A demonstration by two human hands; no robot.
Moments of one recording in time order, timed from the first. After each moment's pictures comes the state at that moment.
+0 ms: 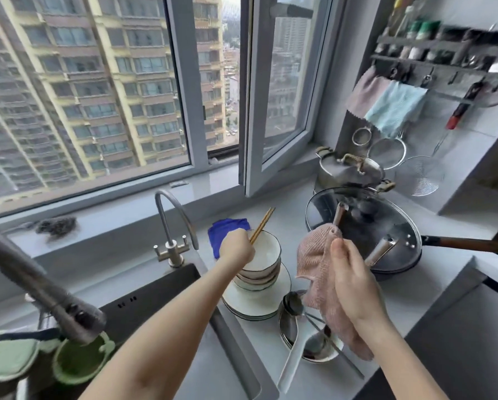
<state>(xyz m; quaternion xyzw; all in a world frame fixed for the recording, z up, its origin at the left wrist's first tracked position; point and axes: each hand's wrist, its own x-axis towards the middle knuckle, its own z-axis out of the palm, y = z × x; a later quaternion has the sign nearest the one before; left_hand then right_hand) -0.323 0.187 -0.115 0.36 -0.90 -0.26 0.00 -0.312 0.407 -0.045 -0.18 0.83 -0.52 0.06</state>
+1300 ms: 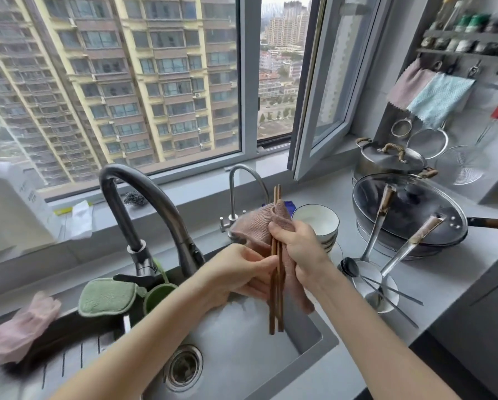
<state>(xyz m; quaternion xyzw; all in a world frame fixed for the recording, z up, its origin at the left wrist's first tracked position) -0.063 0.190 -0.023 0.27 -0.69 -0.67 -0.04 -0.170 0.268 -0.036 -0.15 0.59 -0.72 0.32</state>
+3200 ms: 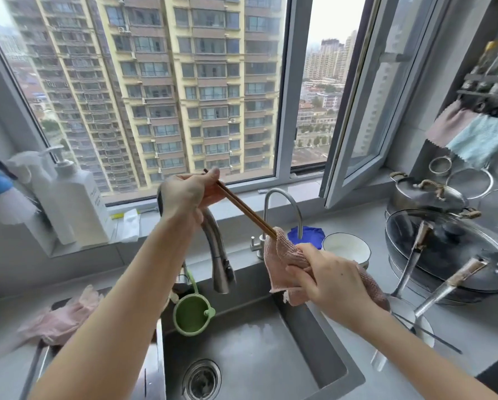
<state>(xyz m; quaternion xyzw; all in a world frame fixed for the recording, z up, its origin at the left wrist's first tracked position) -0.029 0.102 0.077 0.36 -0.45 -0.69 0.43 -0.154 0.295 -0.030 -0.53 0.80 -0.22 -0.15</state>
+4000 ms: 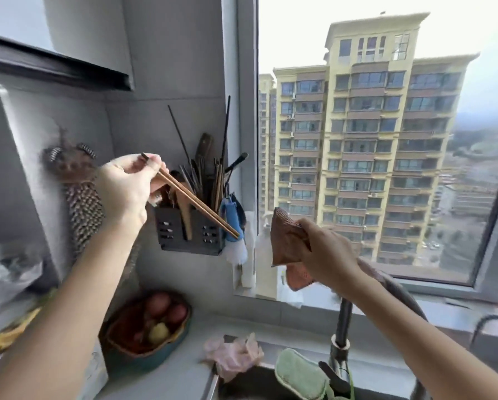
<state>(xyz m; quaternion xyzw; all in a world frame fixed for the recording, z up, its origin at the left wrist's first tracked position) 0.319 -0.020 0.193 0.34 -0.46 -0.28 0.77 0.047 0.042 0.112 -0.70 0.63 -0.32 -0.12</state>
